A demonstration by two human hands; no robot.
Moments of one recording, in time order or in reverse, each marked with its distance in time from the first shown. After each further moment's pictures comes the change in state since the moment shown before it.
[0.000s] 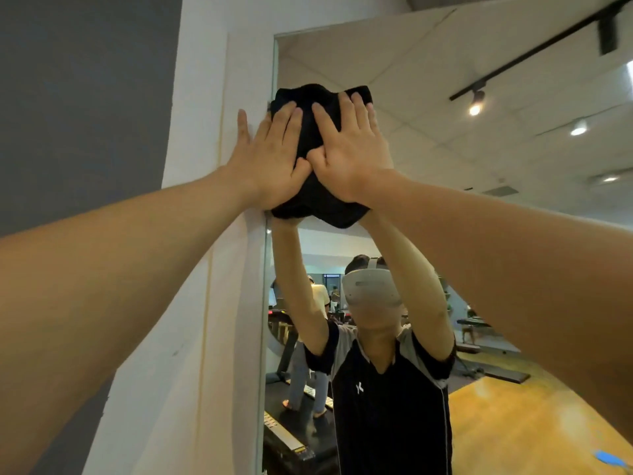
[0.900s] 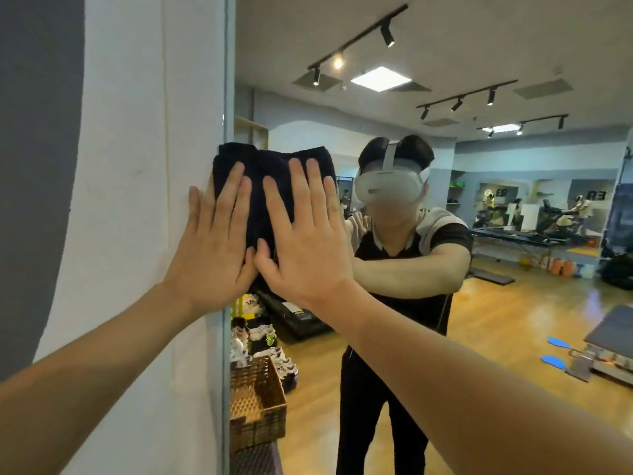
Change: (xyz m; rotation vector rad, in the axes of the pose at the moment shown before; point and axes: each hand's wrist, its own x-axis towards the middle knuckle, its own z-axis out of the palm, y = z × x) left_hand -0.313 0.103 0.092 -0.195 -0.059 0.005; right_hand -0.314 -0.073 0.061 0.225 -0.054 -0.111
